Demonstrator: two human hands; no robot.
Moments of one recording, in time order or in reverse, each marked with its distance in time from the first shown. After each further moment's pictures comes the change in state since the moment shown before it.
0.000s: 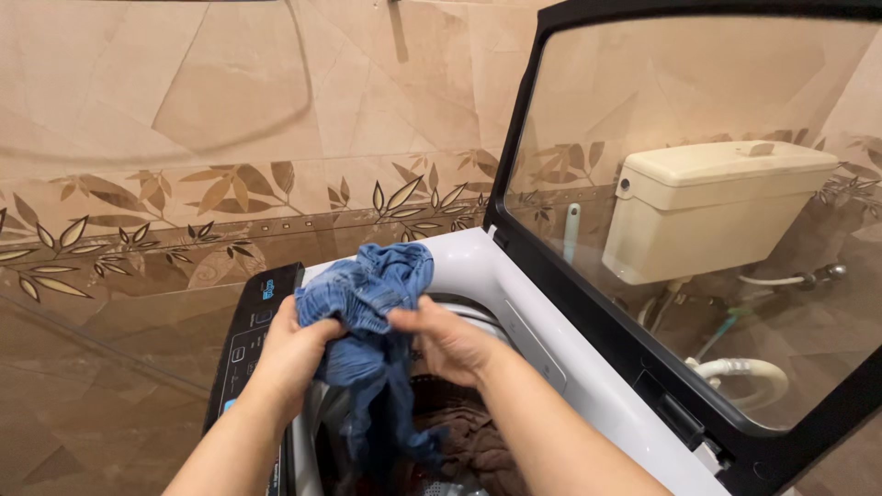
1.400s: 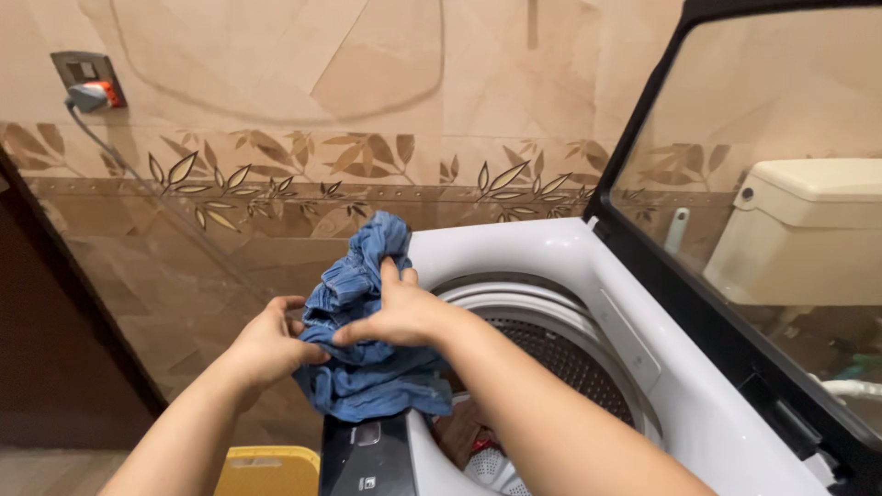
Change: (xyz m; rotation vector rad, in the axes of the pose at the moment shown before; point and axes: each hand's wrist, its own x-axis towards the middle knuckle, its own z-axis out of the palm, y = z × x) left_hand -0.089 0.030 -0.159 0.447 0.083 -0.189; right_hand 0.079 0.041 0.142 -1.320 0.084 -0.040
